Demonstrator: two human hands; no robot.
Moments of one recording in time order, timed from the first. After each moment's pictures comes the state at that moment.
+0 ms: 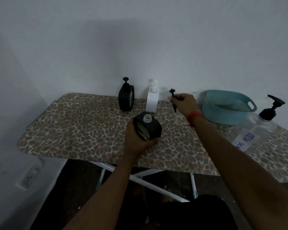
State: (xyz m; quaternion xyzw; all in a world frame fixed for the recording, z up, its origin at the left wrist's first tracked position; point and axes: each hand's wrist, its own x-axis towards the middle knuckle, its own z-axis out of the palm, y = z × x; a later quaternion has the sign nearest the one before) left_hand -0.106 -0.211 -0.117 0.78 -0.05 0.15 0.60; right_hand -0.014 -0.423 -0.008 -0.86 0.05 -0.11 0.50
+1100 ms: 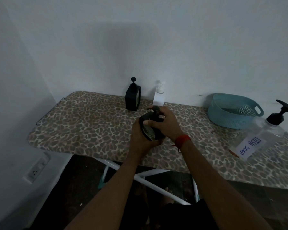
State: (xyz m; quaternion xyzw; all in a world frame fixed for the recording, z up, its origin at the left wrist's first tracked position) left_hand -0.110 -0.212 -0.114 0.80 -0.05 0.16 0.58; right_hand -0.088 -0.341 -0.022 -0.84 -0.15 -0.06 0.52
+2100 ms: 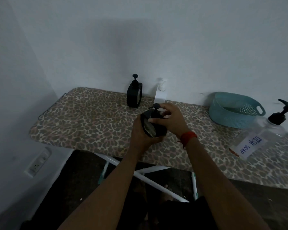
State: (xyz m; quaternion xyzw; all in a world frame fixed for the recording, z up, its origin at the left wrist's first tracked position) left_hand -0.103 -0.211 -0.119 0.82 -0.04 0.15 0.56; right_hand -0.083 -0.359 -0.024 -0.83 -0.17 -0.07 0.53
